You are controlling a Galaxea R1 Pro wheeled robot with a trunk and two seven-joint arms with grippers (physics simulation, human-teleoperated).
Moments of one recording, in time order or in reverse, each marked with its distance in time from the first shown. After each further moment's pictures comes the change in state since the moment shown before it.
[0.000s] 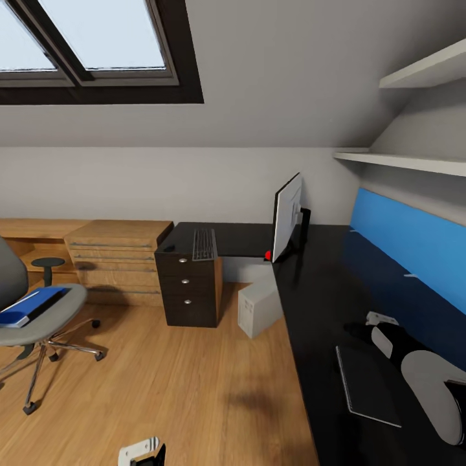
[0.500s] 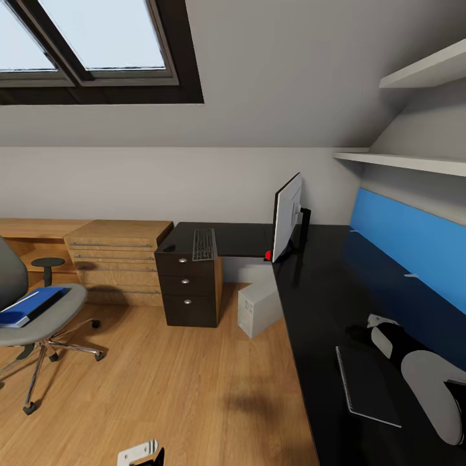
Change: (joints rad) left arm 0.000 0.002 0.001 0.018 -0.003 -0.001 -0.001; right arm 0.000 0.001 0.001 0.000 0.003 0.053 -0.039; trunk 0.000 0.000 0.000
